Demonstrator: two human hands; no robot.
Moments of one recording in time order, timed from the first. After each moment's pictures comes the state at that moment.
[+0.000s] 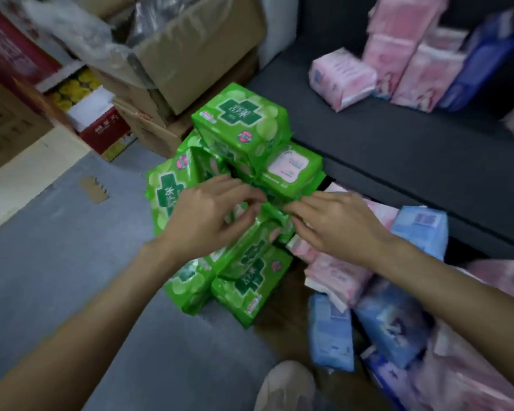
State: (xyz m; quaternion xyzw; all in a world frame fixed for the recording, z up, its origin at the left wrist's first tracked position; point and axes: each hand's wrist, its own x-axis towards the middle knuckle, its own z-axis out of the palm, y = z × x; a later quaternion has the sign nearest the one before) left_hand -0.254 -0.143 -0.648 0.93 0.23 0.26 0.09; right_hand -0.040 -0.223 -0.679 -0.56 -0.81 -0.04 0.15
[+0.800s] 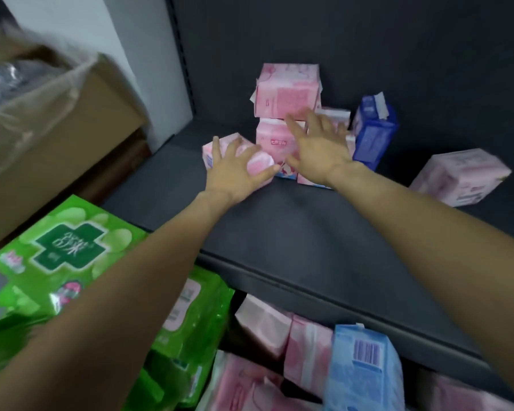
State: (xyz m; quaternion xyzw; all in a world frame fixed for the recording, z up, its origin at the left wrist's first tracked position) left_hand 0.080 0.057 -0.717 0.88 0.41 0.12 0.21; right_hand 0.231 -0.032 -0.678 -0.82 -0.56 -0.08 0.02
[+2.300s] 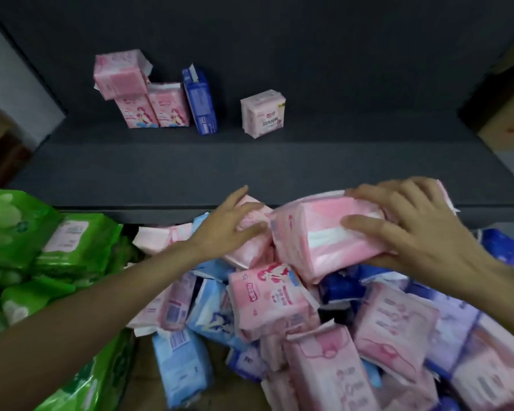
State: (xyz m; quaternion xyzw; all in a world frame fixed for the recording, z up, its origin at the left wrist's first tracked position) left_hand 0.056 -0.265 -0.700 0.95 0.13 0.00 0.30; right_hand 0.166 -0.544 -0.604 -0.72 -0.65 -0.23 0.07
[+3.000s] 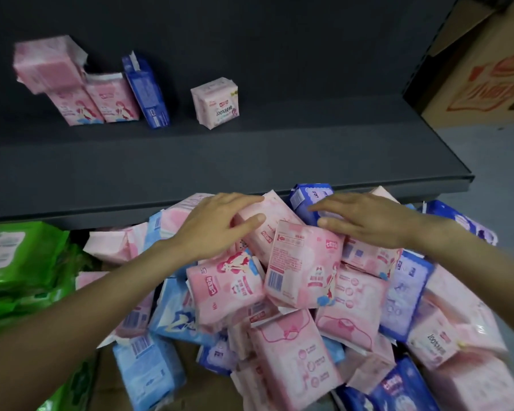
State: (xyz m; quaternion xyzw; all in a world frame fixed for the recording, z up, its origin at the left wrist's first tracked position) left_hand 0.076 -0.329 -0.682 0.97 0.01 0.01 0.25; right_hand 0.206 -0.581 -0.644 -0.85 -0.49 0.16 0.05
